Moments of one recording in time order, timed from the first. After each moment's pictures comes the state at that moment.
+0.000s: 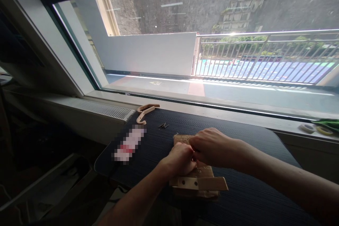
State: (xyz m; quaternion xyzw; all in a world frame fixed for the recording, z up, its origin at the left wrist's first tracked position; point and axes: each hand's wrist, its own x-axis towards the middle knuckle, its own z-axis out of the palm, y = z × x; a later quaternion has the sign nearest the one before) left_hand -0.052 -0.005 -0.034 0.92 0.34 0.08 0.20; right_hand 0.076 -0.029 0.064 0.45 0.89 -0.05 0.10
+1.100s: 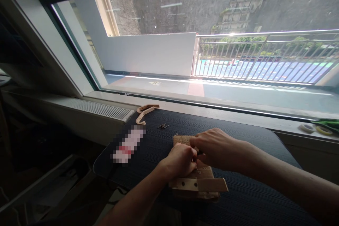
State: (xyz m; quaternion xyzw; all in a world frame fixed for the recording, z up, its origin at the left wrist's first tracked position) left_hand -0.053 -0.004 -0.040 0.92 0.33 0.10 0.19; right_hand 0.079 -0.034 0.069 0.46 0.88 -0.06 0.11
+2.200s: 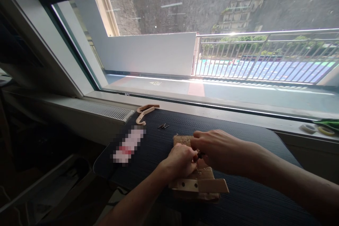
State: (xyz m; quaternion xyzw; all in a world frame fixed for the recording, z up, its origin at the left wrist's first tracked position) left_hand -0.051 -0.005 -0.036 0.92 0.35 0.08 0.18; right_hand 0.087 -0.040 0.072 0.42 0.90 -0.08 0.05
